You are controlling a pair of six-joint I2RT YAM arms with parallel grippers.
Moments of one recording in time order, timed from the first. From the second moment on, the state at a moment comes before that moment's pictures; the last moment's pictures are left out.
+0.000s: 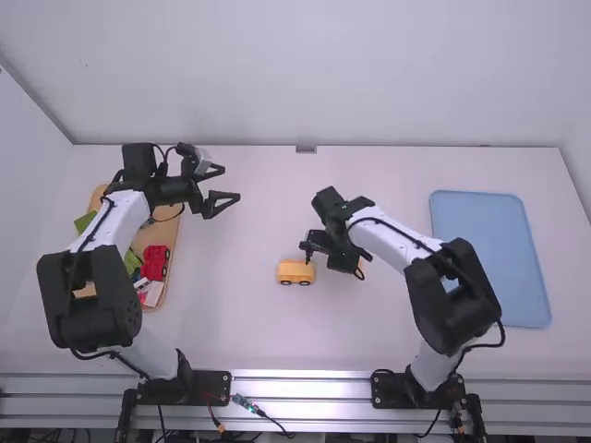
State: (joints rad) left arm 0.23 1.70 1.20 -0.41 1.15 0.74; right arm 0.55 1.84 1.20 -0.92 0.08 -0.81
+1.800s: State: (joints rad) left arm 0.13 1.70 1.08 -0.59 1.14 1.10; right arm 0.25 1.45 0.91 -0.55 -0.49 -1.03
